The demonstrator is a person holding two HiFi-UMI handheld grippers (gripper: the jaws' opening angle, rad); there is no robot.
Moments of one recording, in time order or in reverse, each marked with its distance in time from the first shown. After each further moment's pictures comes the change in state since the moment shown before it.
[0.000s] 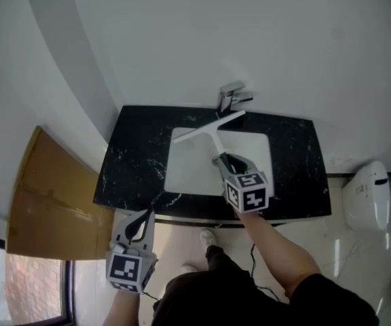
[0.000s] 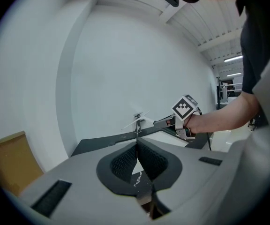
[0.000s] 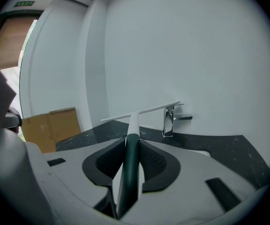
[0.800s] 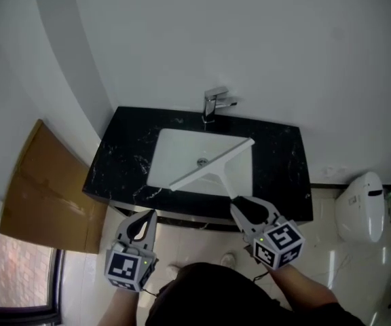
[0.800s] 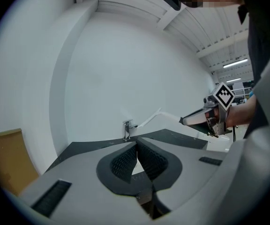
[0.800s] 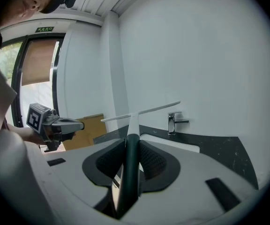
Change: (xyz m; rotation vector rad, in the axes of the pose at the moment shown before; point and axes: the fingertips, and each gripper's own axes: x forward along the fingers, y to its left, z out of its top) left arm -0.002 -0.091 0.029 -0.031 -0.077 0.000; right arm -0.207 0.000 -0.017 -0.041 -0.062 0.268
